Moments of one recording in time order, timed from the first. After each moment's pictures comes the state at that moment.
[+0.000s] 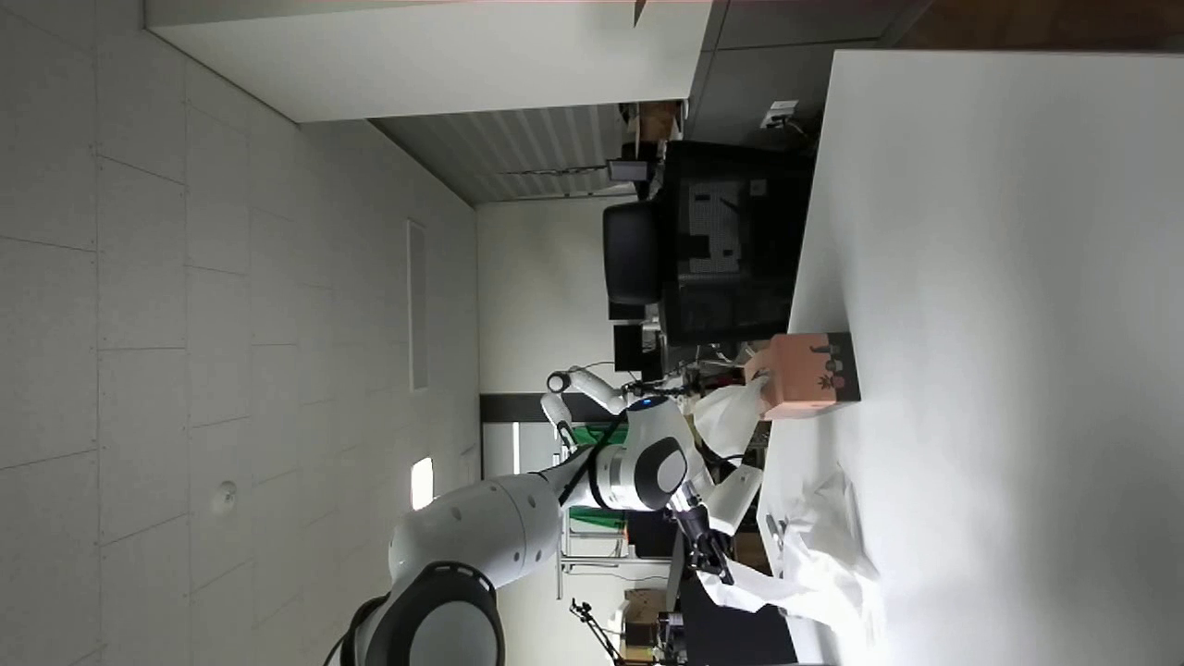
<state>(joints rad) -0.76 1.04 0.87 -1.73 0.38 1.99 -1.56</state>
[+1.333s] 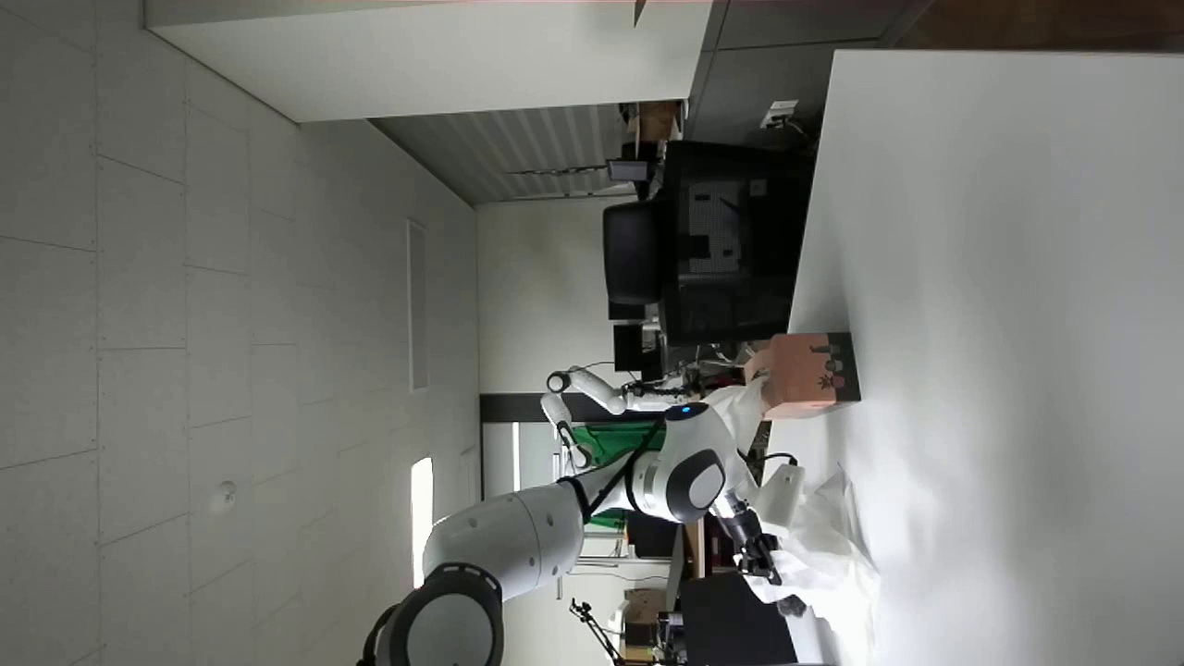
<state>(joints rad) -0.54 1.00 0.60 -1.72 0.60 2.05 -1.82</state>
